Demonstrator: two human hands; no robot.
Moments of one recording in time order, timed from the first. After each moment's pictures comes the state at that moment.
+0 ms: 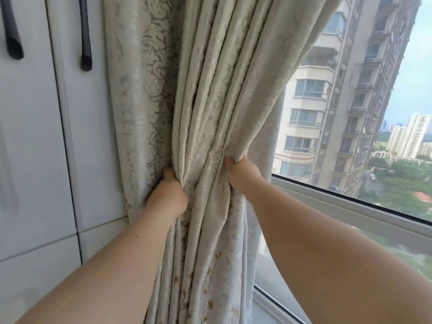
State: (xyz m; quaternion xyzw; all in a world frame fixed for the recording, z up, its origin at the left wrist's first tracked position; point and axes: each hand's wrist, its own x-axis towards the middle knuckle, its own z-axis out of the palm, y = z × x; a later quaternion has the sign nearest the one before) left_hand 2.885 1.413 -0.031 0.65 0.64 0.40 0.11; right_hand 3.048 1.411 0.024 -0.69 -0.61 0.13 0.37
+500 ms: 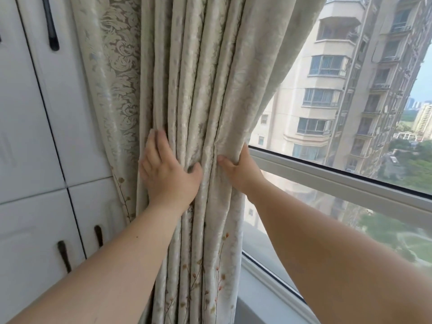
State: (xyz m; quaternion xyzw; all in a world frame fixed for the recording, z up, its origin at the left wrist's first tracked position) left_hand 2.986 1.273 -0.038 0.60 0.56 0.57 -0.06; right_hand 3.145 1.314 -0.034 -0.55 -0.63 0.24 0.50
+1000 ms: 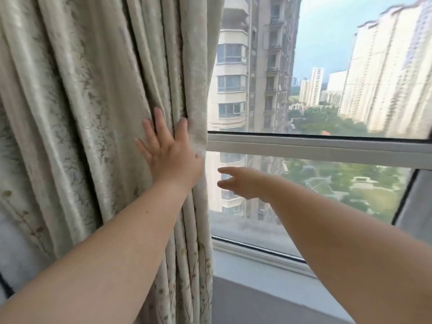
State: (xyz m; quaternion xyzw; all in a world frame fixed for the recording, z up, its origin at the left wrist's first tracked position) left_hand 3.140 1.184 -0.034 0.78 0.46 0.42 -0.07; right_hand 3.298 1.136 -0.073 -0.77 -0.55 0.20 0.24
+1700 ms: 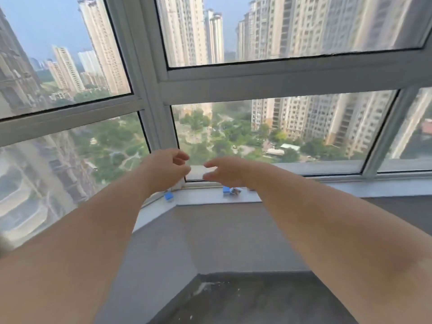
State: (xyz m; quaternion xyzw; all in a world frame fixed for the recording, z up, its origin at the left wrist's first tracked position) left_hand 3.197 0.884 -0.090 0.94 -0.09 0.05 0.32; right_hand 3.221 0.698 -0.111 -0.96 -0.15 0.10 0.23
